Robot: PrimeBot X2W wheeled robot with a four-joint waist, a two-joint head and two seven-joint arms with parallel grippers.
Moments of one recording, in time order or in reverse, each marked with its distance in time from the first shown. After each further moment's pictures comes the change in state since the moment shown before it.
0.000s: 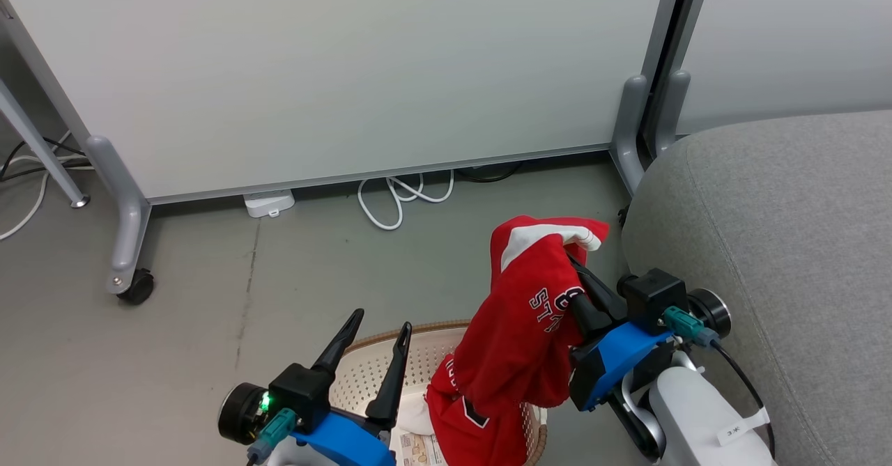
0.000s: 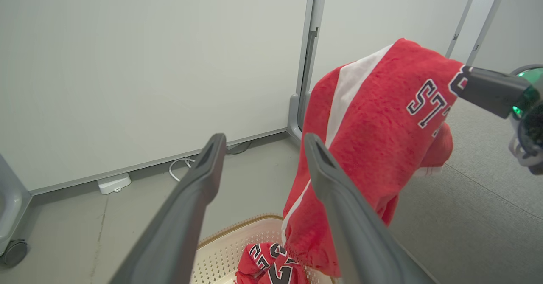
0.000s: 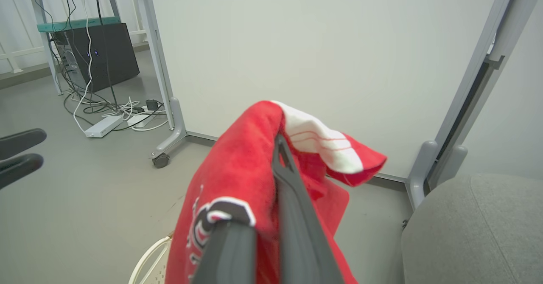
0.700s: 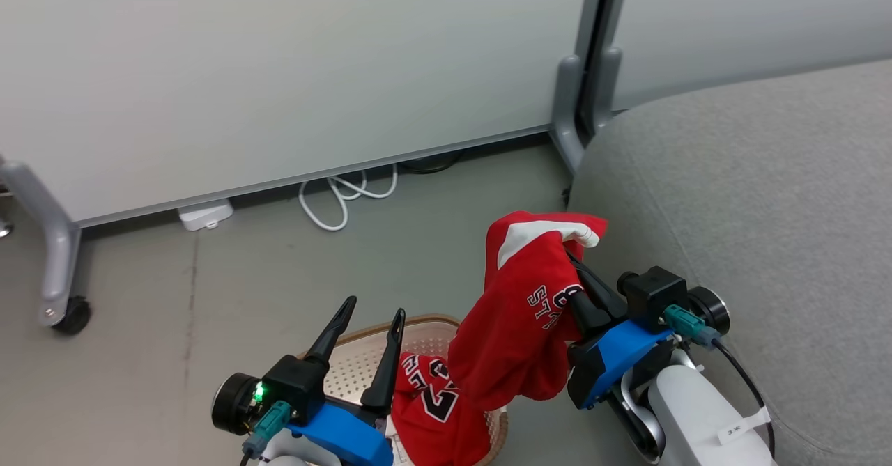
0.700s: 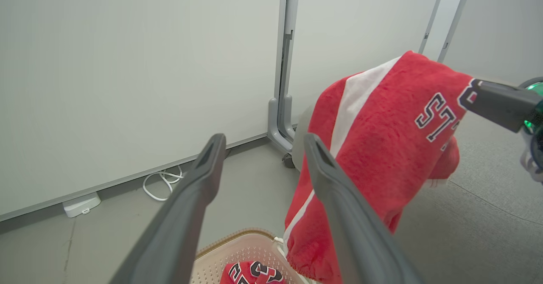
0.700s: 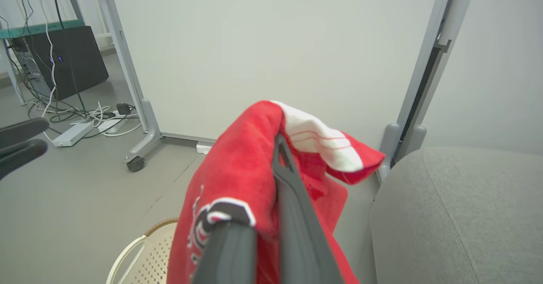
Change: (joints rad) left arm 0.002 -0.040 0.082 -0.007 0.075 -0.028 0.000; right arm 0.000 0.000 0.002 -0.010 0.009 0.000 0.000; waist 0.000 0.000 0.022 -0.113
